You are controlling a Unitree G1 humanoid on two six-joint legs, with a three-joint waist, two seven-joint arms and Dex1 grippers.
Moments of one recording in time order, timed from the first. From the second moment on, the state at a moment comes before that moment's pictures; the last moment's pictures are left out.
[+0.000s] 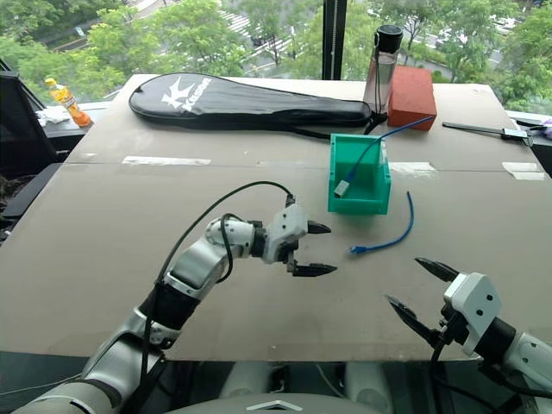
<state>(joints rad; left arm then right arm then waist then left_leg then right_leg) -0.55 0.35 -0.44 0.12 -0.16 0.29 -1.05 0.55 -0.46 -0.39 -0.68 0.32 0.19 0.92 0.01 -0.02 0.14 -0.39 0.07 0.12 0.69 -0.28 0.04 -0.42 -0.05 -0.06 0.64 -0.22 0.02</state>
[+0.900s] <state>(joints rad) -0.62 0.21 -0.51 0.31 -0.01 0.18 -0.99 0.59 -0.67 -0.53 -0.59 0.48 0.14 1.00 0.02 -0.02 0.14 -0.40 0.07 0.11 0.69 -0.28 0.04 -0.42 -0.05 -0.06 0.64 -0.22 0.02</state>
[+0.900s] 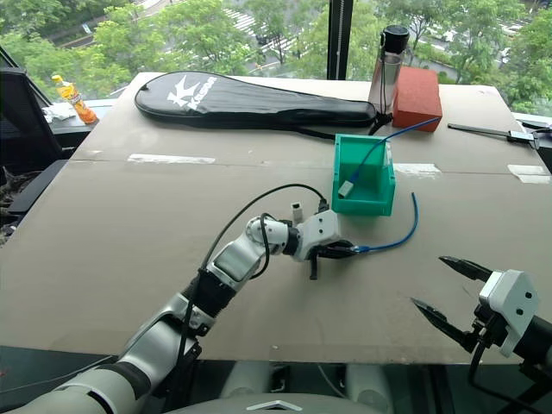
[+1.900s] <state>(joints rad) -0.62 0.28 -0.30 0.15 -0.15 -0.31 -1.09 0.12 -0.26 -0.14 -0.78 1.30 0.60 0.02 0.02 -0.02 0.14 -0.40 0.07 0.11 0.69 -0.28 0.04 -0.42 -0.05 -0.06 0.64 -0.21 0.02</state>
